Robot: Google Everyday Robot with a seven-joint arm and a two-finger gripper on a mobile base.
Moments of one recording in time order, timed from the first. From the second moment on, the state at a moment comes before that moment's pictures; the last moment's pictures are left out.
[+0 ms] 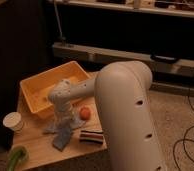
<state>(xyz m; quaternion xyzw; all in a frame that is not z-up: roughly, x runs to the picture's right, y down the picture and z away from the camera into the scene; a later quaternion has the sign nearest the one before) -0.188 0.177 0.848 -0.31 0.14 0.54 0.77</state>
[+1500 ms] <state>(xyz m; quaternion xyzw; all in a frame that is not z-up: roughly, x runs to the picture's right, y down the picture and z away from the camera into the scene) -0.183 0.186 0.860 -0.34 0.17 0.54 0.75</state>
